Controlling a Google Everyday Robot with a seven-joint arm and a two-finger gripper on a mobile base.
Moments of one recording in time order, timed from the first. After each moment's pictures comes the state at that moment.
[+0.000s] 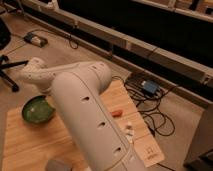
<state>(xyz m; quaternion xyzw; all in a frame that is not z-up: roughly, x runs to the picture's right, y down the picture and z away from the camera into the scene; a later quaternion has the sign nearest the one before) -0.294 0.045 0.883 -0.26 0.05 -0.04 0.96</state>
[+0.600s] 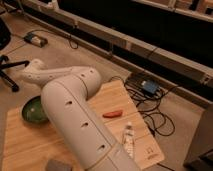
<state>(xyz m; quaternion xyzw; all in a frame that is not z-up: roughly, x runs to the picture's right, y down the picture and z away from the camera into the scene) -0.281 0.055 0.926 -0.30 0.12 -0.04 0.95</state>
